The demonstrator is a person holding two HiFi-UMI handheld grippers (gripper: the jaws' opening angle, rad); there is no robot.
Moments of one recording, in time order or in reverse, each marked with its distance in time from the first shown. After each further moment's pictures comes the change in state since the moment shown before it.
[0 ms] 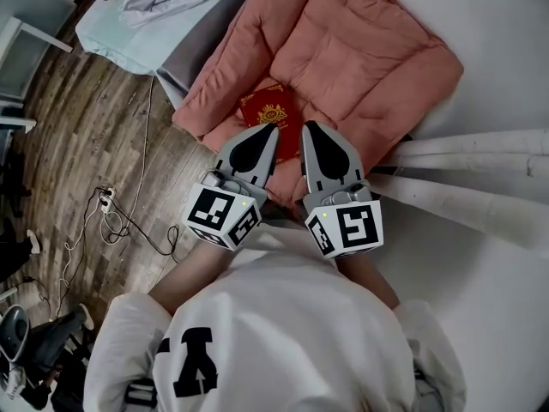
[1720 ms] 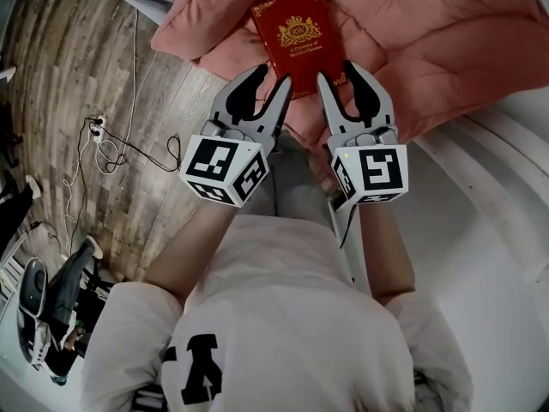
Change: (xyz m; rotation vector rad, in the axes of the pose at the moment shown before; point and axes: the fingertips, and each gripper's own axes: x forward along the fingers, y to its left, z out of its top) left arm 0.026 0.126 -0.180 -0.192 0.276 0.182; right arm 0.071 -0.040 -0.230 -0.004 0.344 0.064
